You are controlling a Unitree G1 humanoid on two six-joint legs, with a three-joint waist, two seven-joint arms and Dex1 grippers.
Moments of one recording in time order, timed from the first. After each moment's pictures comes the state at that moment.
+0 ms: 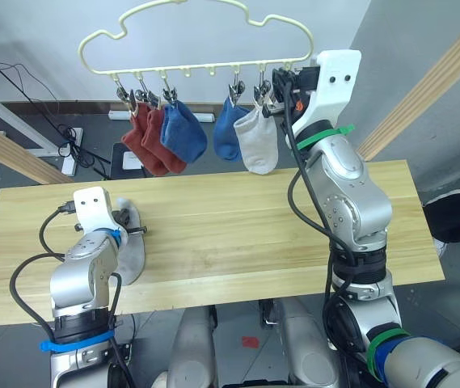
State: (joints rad) left arm -0.30 0.35 0.36 -0.09 -0.20 0.84 -0.04; right arm -0.84 0.03 0.01 -0.23 0.18 0.58 0.02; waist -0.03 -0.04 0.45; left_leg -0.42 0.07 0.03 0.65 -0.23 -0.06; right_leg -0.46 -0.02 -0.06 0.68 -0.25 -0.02
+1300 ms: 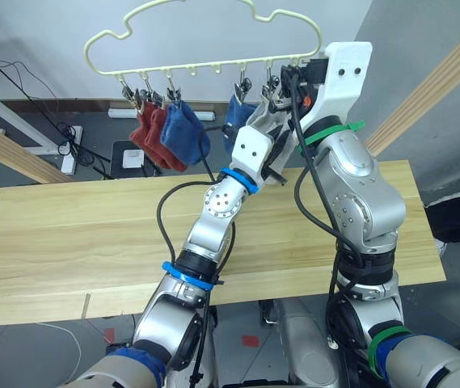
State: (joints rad) left arm -0.75 -0.02 -0.16 0.35 0.04 -0.14 -0.25; right arm -0.85 0.00 -0.01 -0.31 0.17 0.70 -0.03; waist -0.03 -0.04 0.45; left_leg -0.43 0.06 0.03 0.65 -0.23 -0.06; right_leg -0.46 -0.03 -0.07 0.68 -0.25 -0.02
